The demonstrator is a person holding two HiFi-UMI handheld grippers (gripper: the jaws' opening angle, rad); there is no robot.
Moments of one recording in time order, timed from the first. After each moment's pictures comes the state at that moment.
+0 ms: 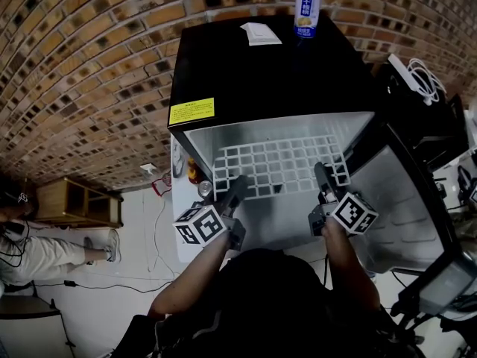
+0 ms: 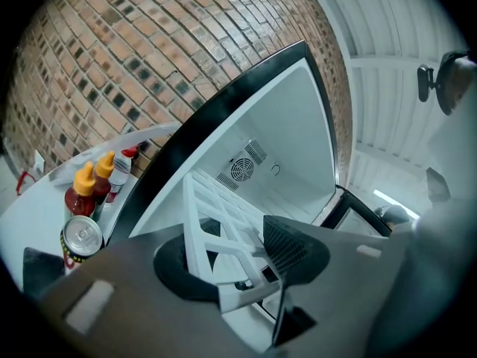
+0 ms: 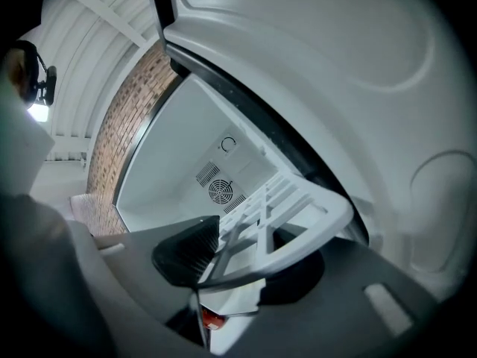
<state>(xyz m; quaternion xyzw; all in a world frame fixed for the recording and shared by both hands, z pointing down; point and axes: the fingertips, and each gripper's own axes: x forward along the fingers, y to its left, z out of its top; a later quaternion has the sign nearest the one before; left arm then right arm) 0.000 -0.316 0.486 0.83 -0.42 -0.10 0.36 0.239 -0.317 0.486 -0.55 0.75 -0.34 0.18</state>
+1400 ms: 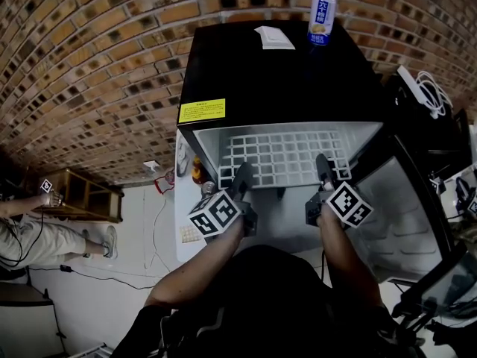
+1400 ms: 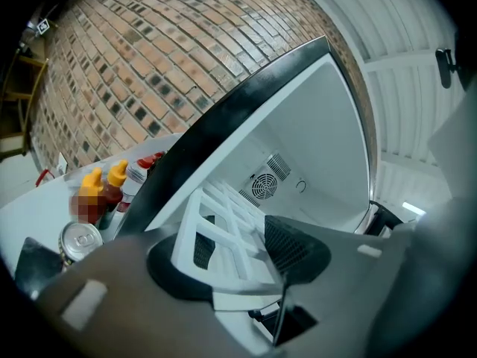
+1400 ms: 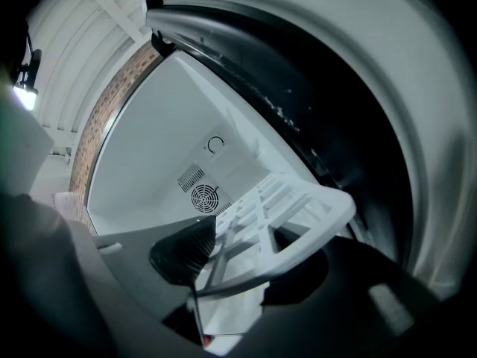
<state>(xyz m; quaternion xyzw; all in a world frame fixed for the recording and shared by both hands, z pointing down) -0.009 -0.357 0.493 0.77 -0.51 -0.13 0.35 0.245 -0.364 0.494 -0.59 0.72 -0.33 0.17</state>
